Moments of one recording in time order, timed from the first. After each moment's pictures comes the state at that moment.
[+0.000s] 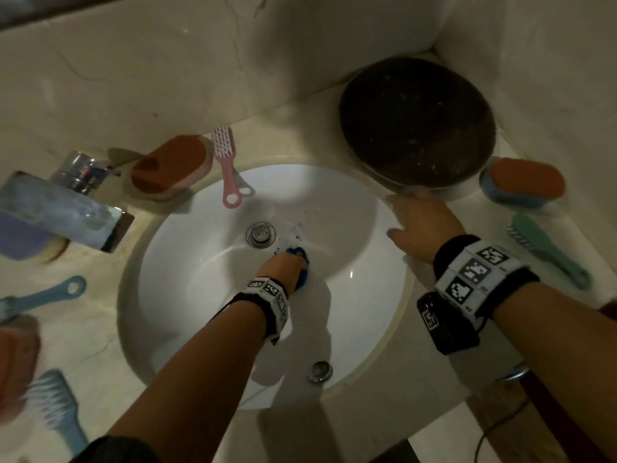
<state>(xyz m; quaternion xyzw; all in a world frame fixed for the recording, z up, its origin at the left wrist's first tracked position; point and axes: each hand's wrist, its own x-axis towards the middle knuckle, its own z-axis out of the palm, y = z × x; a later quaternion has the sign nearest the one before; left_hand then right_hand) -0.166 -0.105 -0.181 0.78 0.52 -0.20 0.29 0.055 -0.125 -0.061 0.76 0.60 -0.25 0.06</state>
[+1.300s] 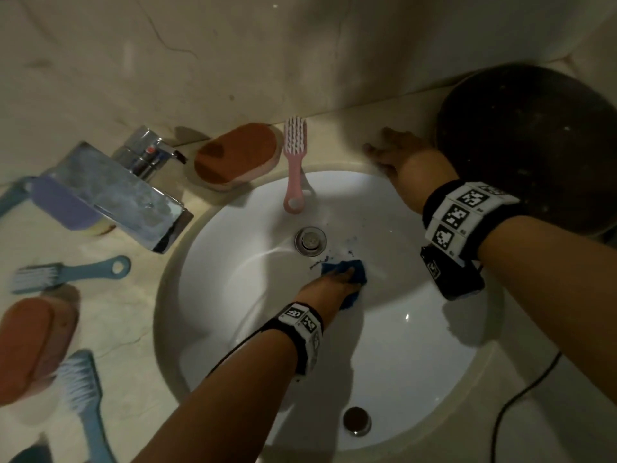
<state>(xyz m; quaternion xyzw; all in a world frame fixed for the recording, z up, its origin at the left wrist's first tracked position) -0.180 -0.098 -0.200 0.76 0.47 -0.23 0.39 -0.014 0.034 -0.116 0.60 0.78 -0.15 0.02</state>
